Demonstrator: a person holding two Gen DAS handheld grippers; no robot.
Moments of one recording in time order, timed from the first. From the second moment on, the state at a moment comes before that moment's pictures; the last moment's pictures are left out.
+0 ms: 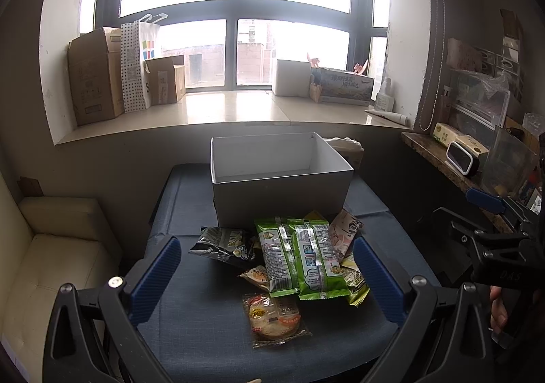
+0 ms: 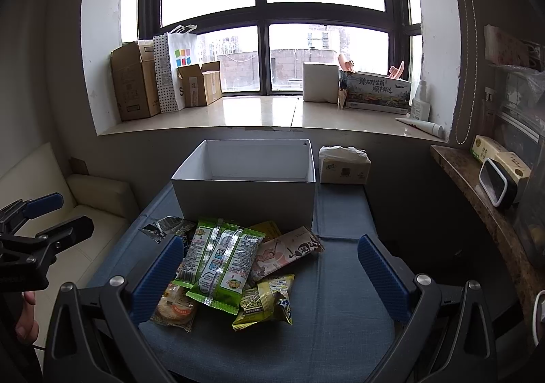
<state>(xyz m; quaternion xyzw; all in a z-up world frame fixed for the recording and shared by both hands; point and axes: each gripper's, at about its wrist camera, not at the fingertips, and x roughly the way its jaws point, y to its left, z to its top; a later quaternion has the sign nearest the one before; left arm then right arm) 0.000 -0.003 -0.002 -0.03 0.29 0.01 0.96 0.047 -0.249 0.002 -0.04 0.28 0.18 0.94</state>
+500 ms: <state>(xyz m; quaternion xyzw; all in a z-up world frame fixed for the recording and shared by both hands) 0.000 -0.004 -0.003 -0.03 0.29 0.01 0.96 0.049 -0.251 0.000 -0.04 0.28 0.18 0.94</state>
